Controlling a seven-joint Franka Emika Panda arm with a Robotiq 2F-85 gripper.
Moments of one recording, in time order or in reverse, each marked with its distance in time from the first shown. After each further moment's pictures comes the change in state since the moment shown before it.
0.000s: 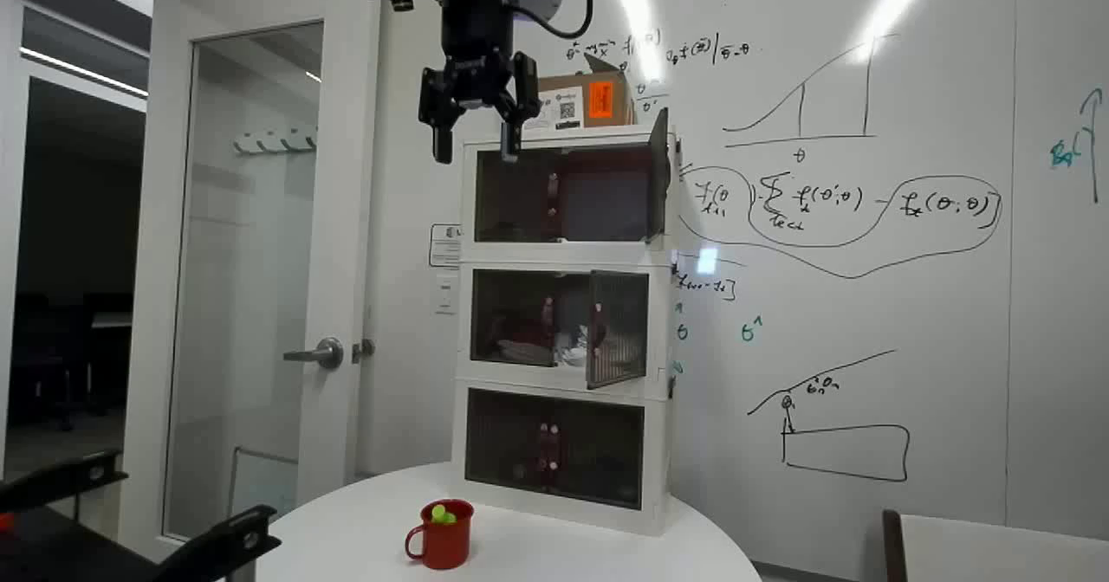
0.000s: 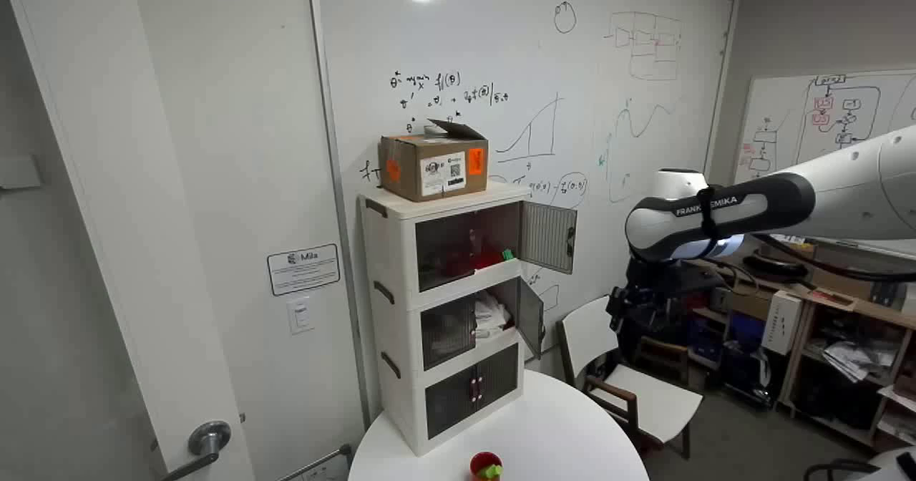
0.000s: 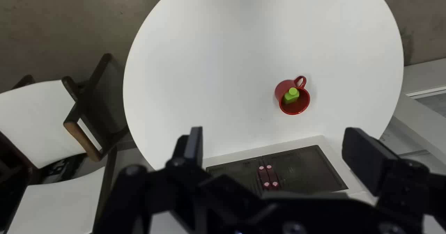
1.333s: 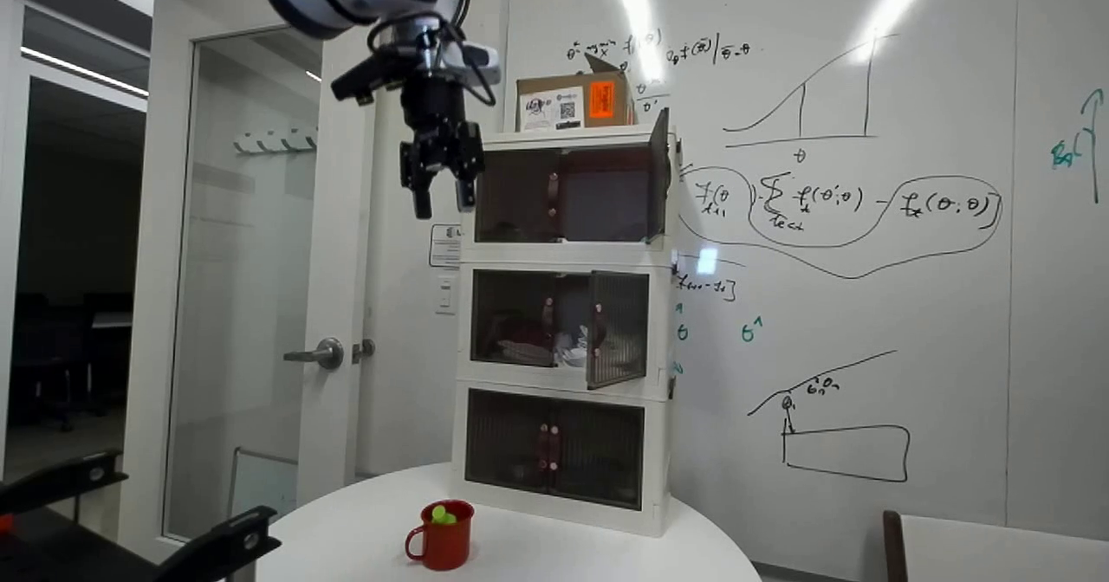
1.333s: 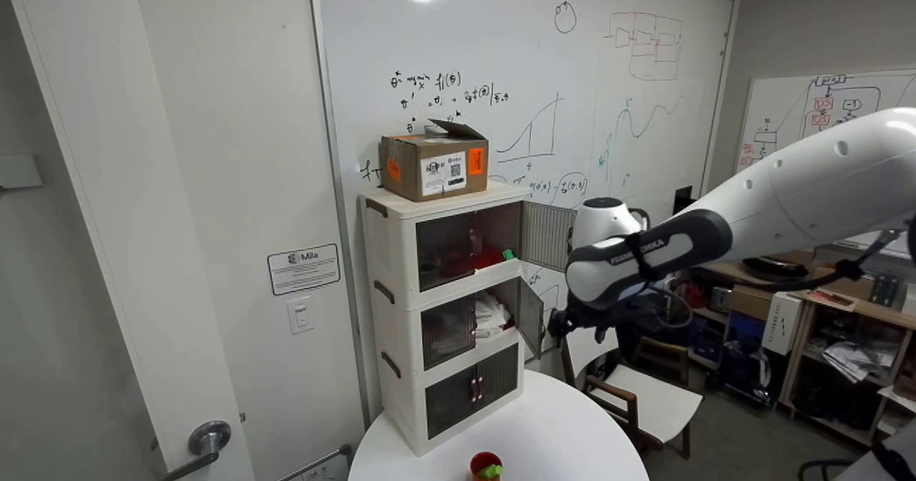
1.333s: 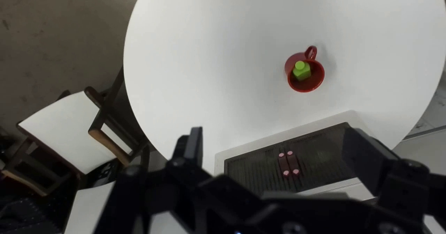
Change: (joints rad) arm -0.065 0.172 0.320 0.001 -0.065 0.211 0.490
